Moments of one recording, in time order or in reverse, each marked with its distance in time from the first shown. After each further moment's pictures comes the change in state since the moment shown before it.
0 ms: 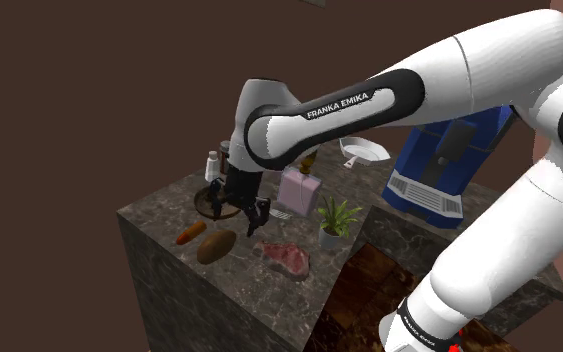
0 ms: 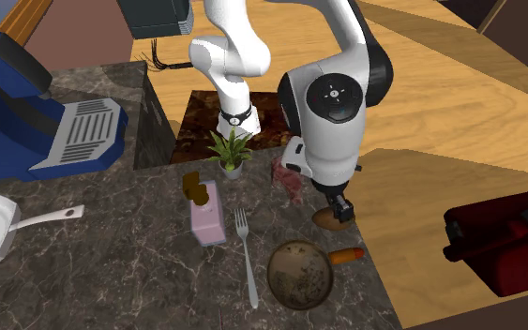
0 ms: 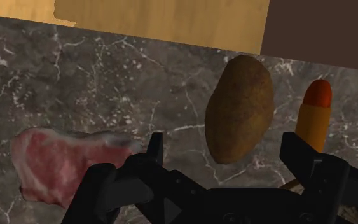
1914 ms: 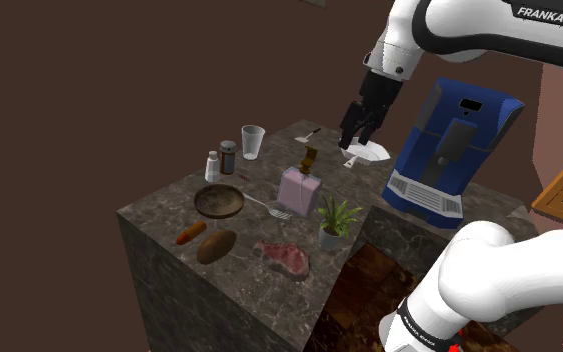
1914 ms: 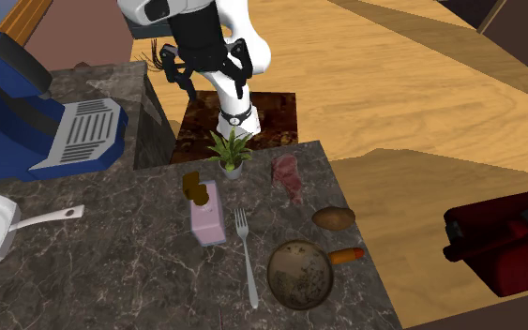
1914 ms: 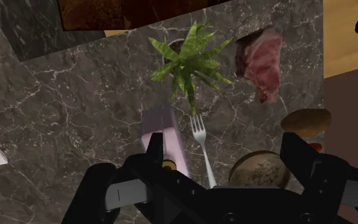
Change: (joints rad) arm 0.167 -0.669 -0.642 -0.043 -0.234 -0.593 -1.442
